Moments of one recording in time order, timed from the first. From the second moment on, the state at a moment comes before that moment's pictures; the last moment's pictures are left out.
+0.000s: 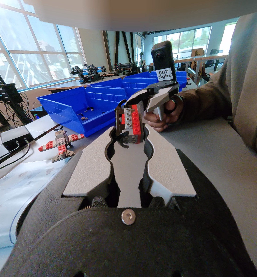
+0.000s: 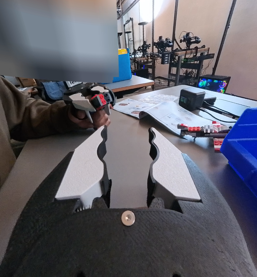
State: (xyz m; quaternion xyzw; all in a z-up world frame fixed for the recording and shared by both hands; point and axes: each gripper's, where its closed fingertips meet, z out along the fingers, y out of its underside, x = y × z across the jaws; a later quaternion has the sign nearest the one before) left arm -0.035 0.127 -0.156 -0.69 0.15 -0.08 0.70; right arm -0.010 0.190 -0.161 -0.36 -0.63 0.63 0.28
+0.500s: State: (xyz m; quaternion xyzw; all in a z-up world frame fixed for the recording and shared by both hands) left arm -0.042 0.127 -0.156 -0.69 0.13 -0.10 0.71; right arm -0.011 0.191 -0.163 -0.36 -0.63 0.63 0.28
